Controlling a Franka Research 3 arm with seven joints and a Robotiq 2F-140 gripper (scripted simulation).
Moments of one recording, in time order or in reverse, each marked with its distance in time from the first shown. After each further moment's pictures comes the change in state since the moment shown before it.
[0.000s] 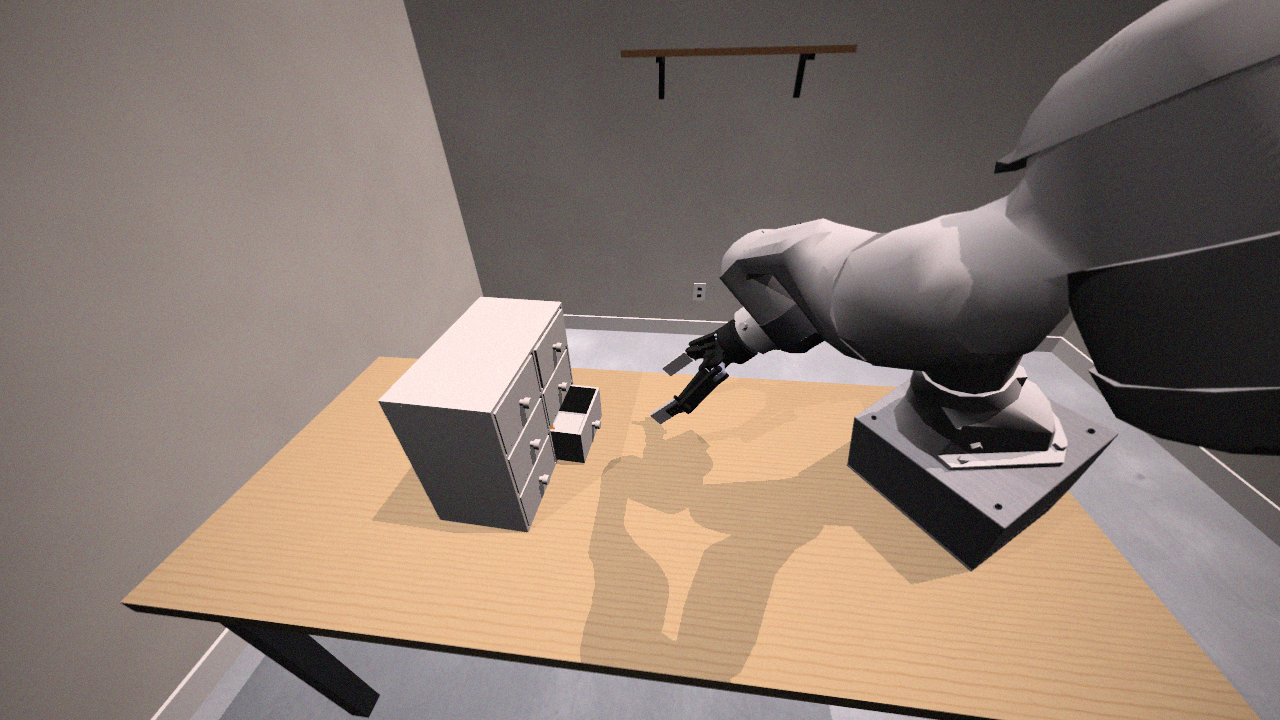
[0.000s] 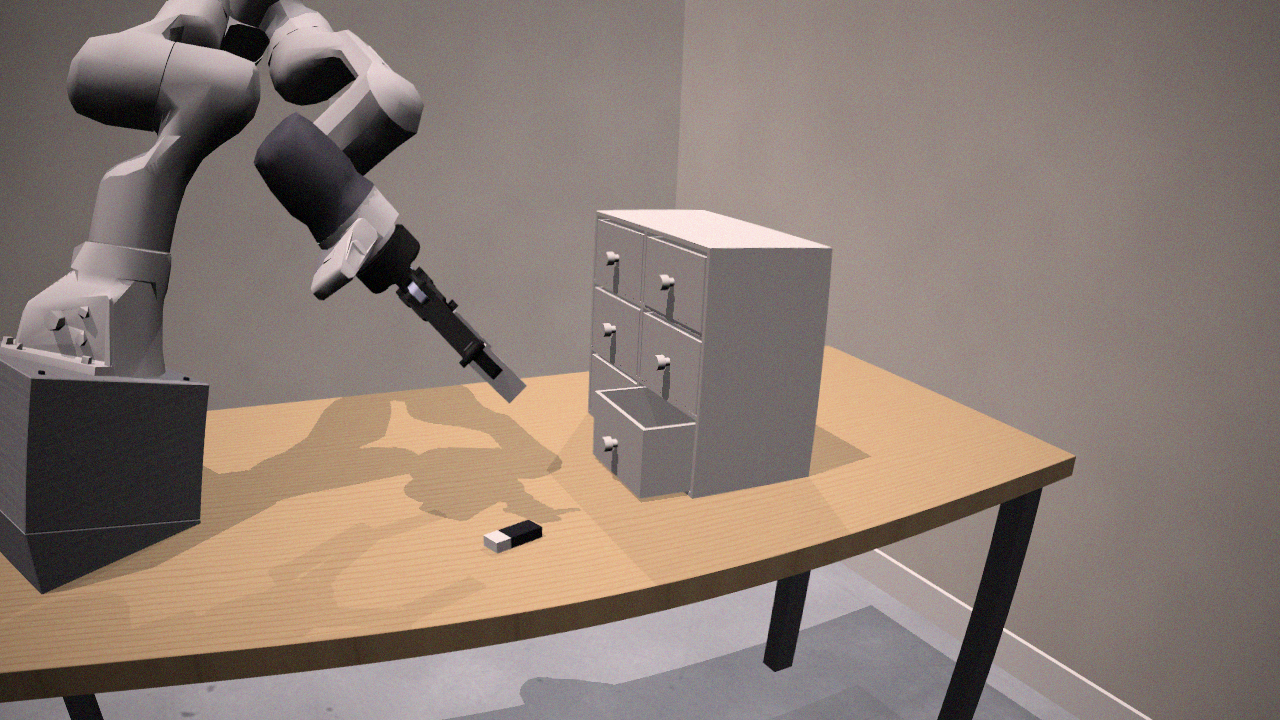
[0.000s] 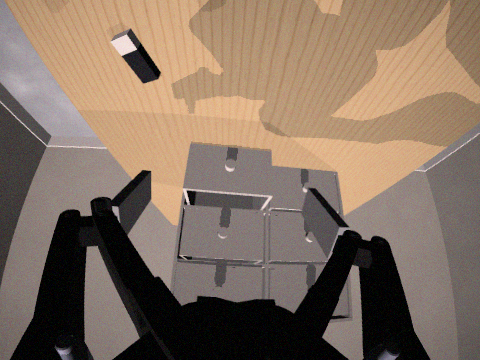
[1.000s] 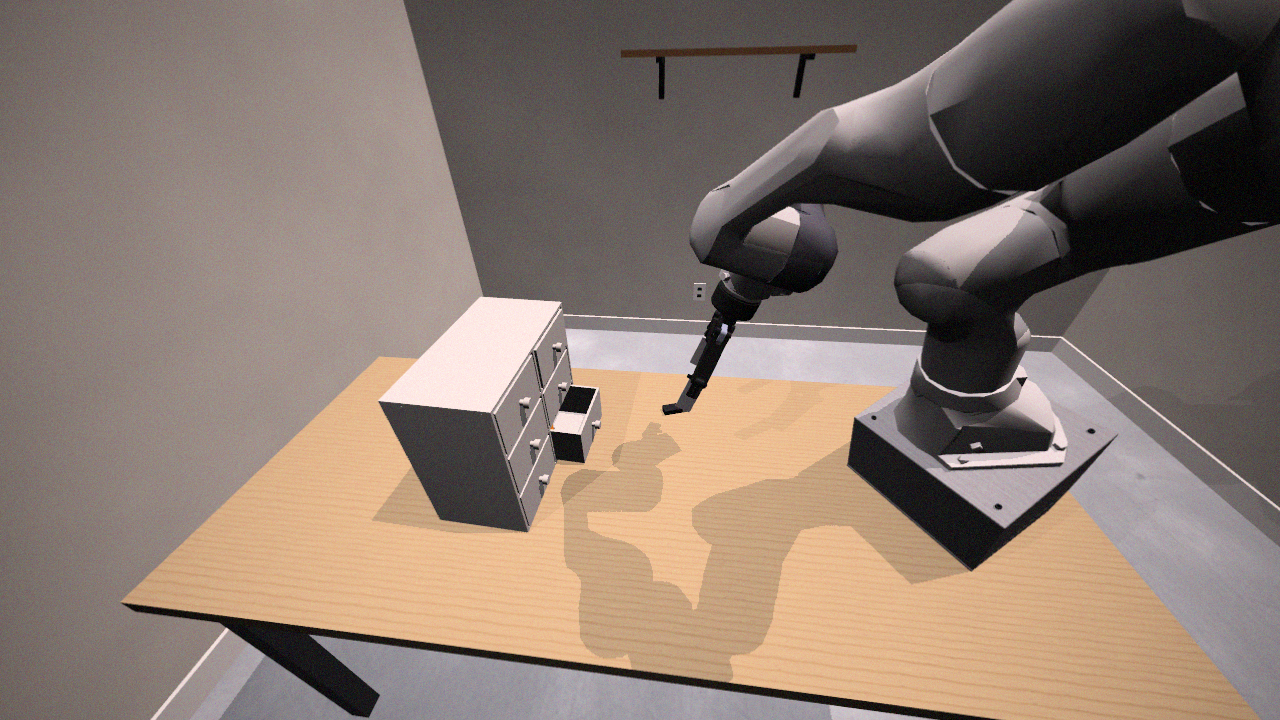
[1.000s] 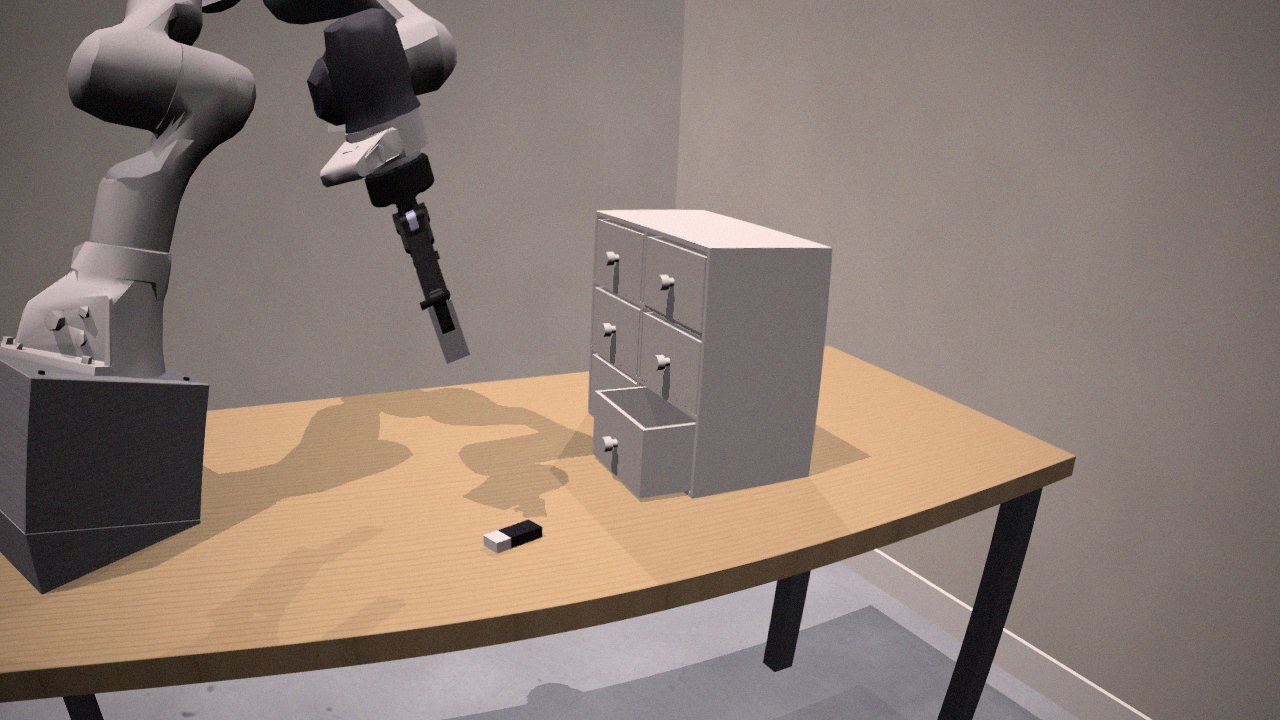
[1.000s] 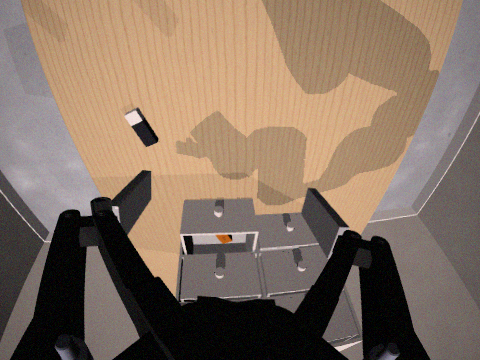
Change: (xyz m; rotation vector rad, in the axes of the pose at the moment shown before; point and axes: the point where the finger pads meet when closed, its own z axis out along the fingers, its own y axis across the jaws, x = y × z) arm 0.006 0.015 -0.069 -0.016 0.424 0.105
